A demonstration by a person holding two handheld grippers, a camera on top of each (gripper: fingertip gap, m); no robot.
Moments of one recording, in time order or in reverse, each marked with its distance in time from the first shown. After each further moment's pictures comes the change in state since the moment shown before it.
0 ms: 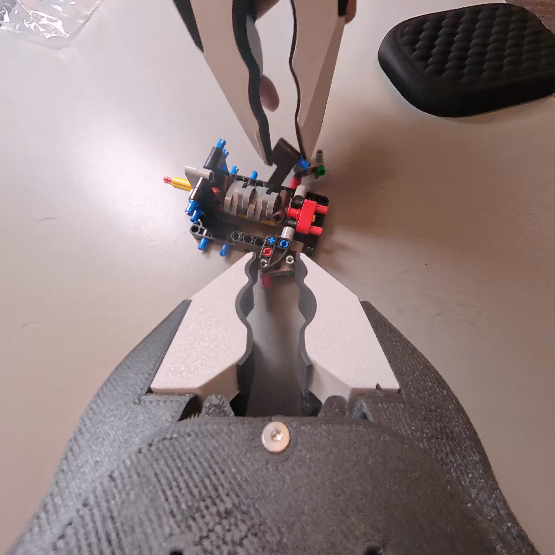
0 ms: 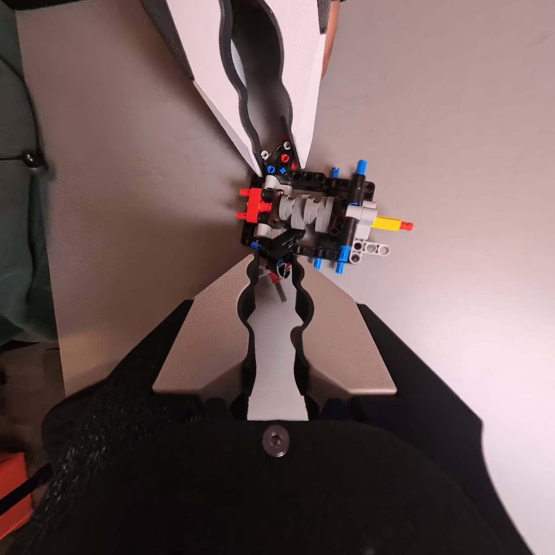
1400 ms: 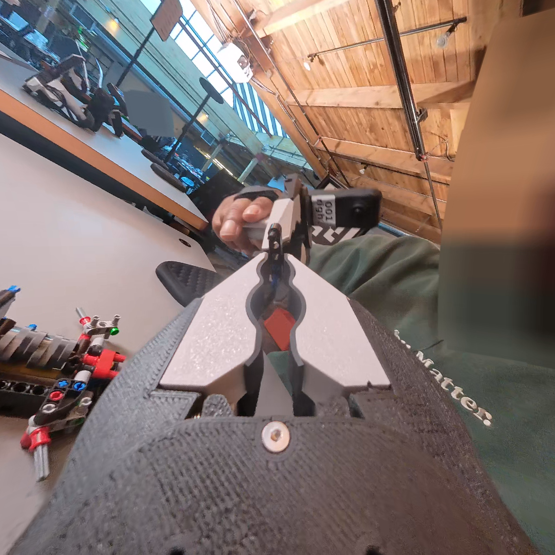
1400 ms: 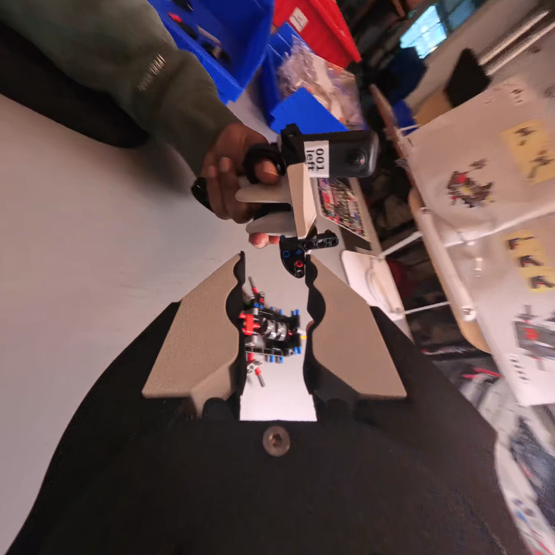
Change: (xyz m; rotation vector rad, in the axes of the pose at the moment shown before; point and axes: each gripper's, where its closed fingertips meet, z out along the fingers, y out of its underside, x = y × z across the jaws) left arm 0.062 -0.113 -0.095 0.722 0.774 -0.535; right arm -0.097 -0.094 -0.054 0.467 0.803 -0.564
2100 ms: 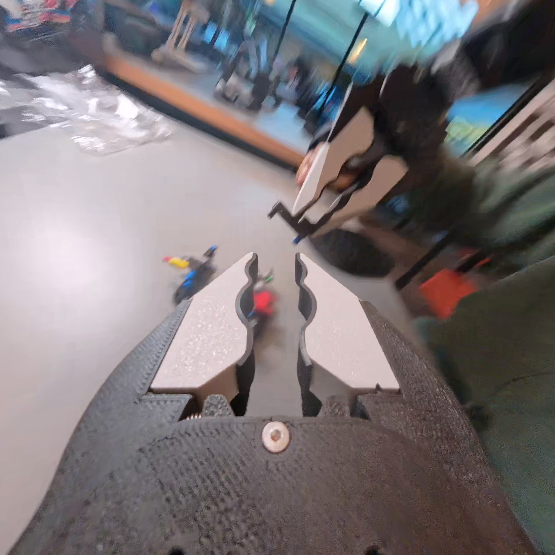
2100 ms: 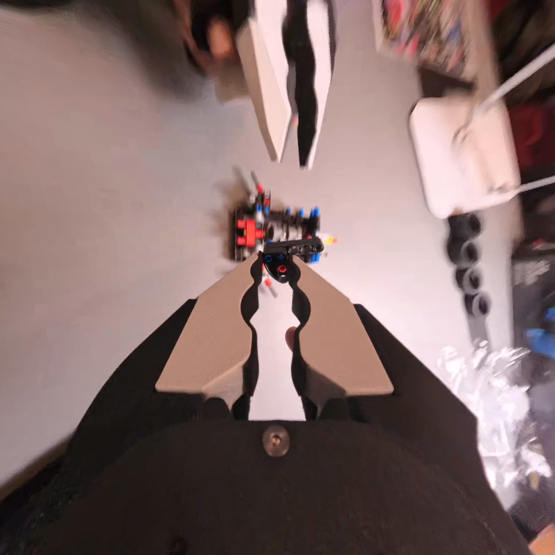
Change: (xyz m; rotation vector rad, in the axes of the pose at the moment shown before) left arm -0.069 0.001 -0.038 -0.156 -0.509 0.289; right arm 0.014 0.086 0.000 -0.440 -0.236 0.252
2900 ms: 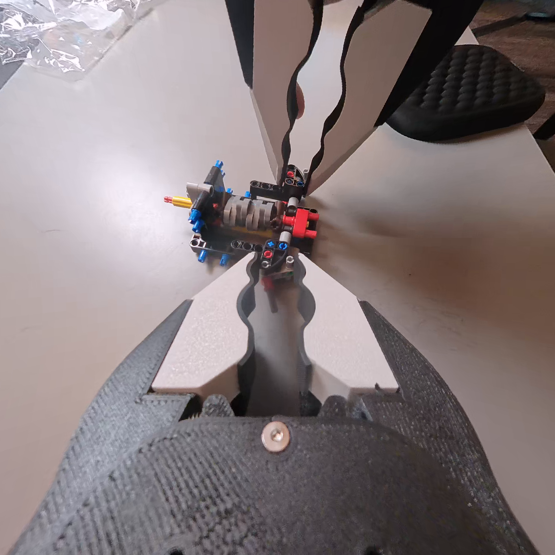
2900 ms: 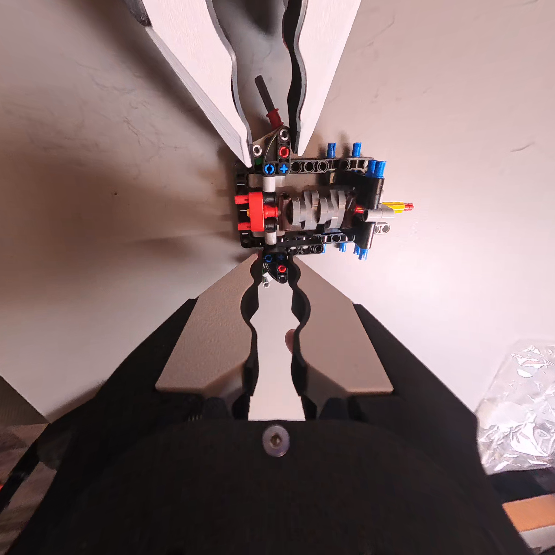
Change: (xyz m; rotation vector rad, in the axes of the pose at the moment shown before) left arm -0.033 0.076 0.016 -0.434 -0.215 0.370; right arm -0.016 0.046 0.057 -0.470 -0.254 0.033
